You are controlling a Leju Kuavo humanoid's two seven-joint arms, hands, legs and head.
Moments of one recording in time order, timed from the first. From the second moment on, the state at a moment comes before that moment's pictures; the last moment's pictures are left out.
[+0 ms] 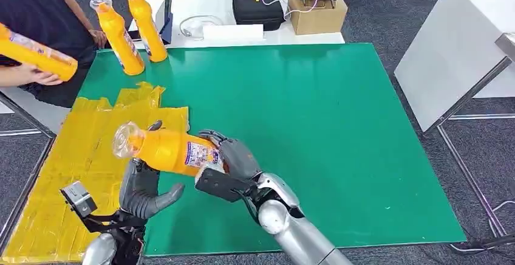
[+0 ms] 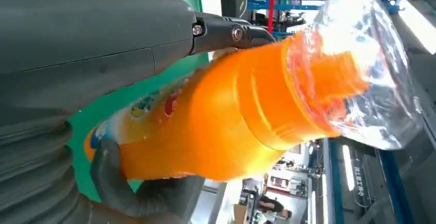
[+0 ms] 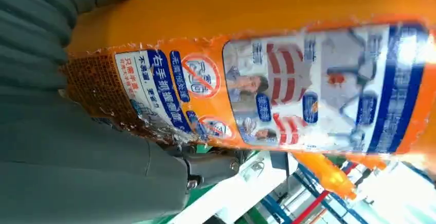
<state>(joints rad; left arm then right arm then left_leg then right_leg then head) 0.10 -0.22 -0.03 -1.52 0.16 -0.45 -0.48 -0.38 0.22 0.71 -1.03 0.55 -0.07 -0.19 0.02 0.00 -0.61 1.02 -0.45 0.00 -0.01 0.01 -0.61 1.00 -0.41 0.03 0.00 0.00</state>
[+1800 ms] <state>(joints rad) 0.12 -0.14 -0.08 -1.48 0.19 -0.53 -0.48 -0.36 0.29 0.84 -0.83 0.56 -0.05 -0.22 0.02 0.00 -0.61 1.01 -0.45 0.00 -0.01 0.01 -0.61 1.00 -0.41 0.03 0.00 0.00</state>
